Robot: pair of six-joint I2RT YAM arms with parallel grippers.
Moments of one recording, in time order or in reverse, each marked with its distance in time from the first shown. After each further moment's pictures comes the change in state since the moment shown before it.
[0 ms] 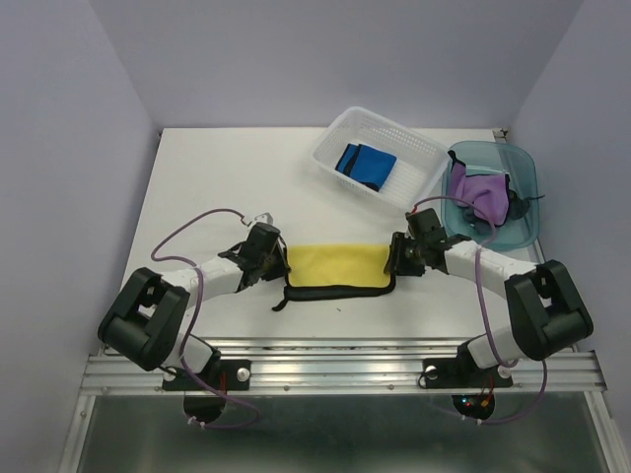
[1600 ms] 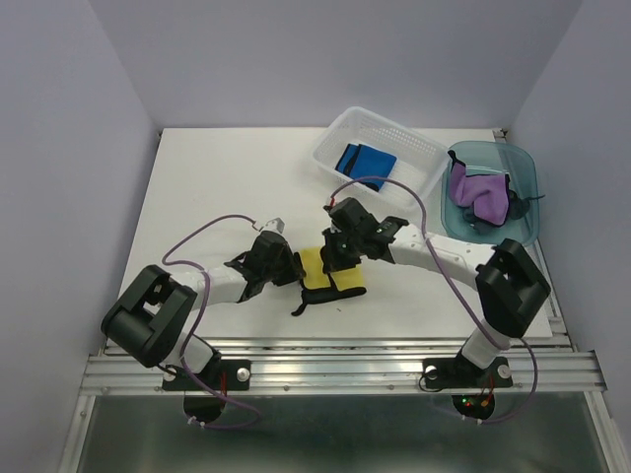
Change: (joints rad) left arm -0.066 0.020 -0.088 0.240 0.100 -0.049; right arm 0.424 0.198 0.441 -0.138 -0.030 0.047
